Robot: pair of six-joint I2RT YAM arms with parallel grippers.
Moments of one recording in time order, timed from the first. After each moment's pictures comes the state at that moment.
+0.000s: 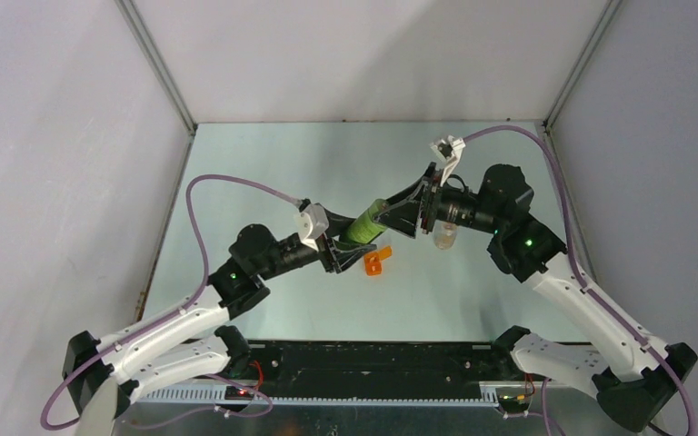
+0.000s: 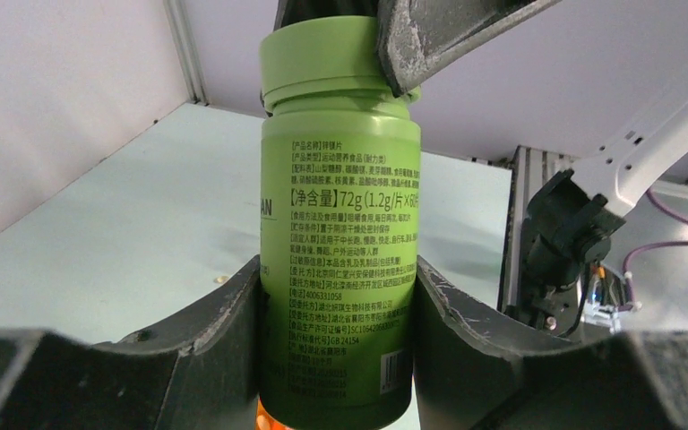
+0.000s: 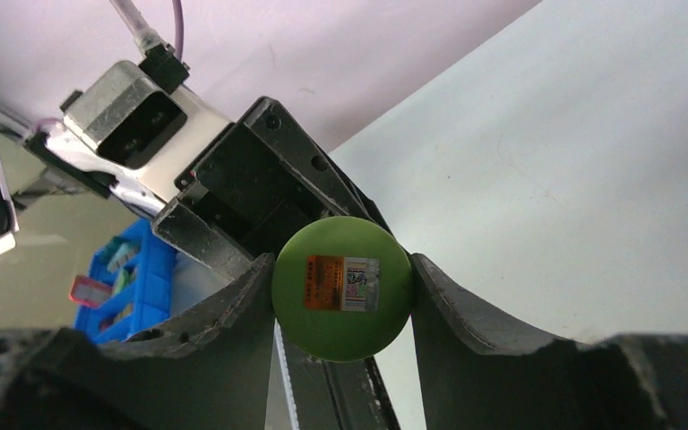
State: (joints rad) left arm -0.86 0.86 0.64 0.35 0.35 -0.05; right arm 0.64 1.01 1.09 -0.10 -0.63 0.46
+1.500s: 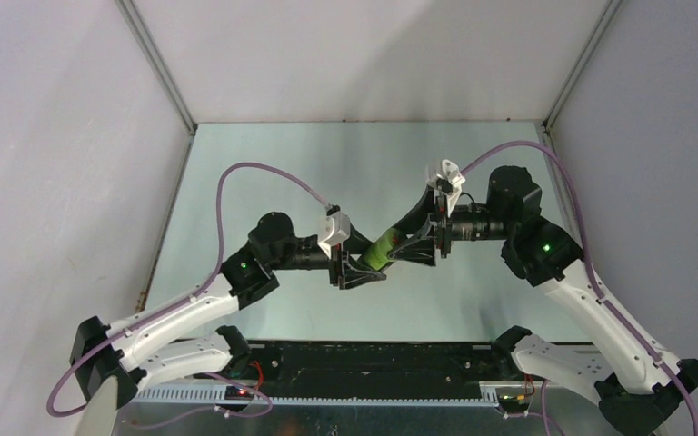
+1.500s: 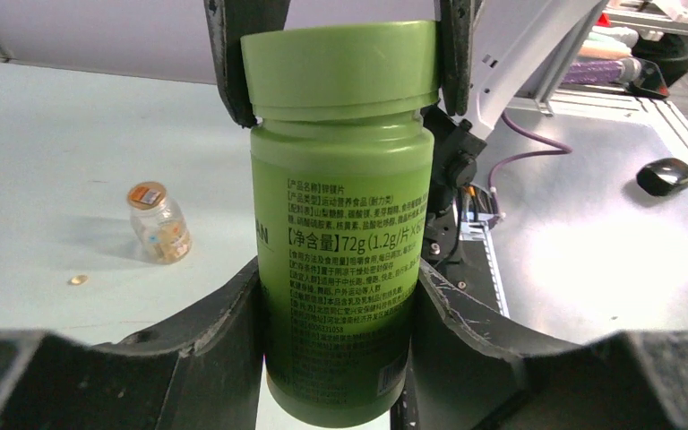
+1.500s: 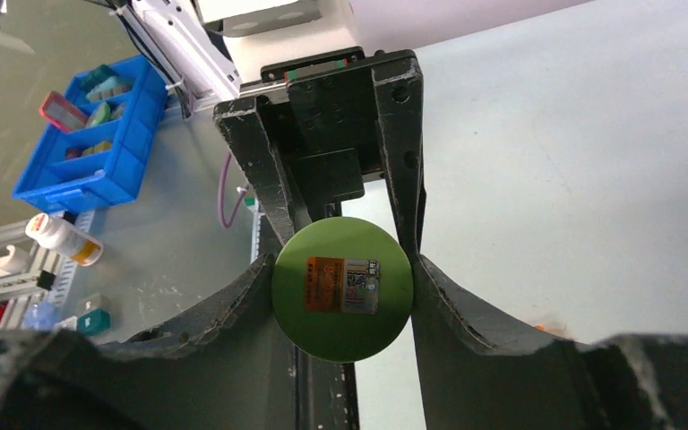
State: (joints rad) left arm -0.87 0.96 0.72 0.24 0.65 -0.08; right arm 0.63 0.96 1.14 -0.35 -0.88 0.09
